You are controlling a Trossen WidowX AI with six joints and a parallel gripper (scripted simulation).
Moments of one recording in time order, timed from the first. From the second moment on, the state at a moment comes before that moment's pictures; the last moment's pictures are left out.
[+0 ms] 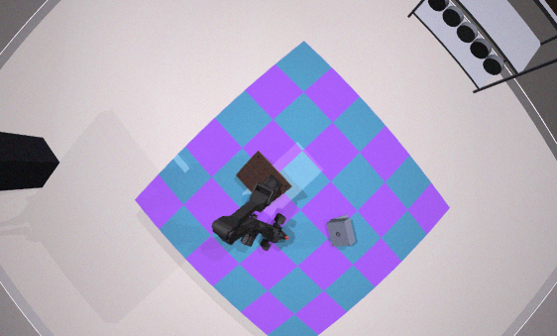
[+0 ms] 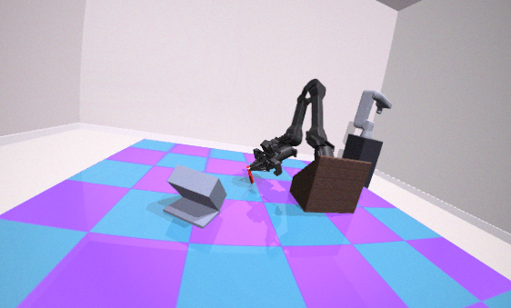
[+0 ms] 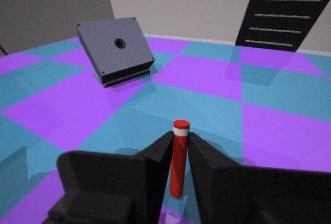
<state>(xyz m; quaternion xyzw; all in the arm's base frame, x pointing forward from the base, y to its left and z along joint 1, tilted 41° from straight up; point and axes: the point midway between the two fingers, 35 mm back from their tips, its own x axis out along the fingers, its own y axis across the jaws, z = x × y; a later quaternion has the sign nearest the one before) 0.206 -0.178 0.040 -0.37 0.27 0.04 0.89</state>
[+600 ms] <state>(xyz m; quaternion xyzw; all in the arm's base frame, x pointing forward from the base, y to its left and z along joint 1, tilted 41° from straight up) 0.194 -0.180 0.041 -0.37 0.20 0.07 0.91</state>
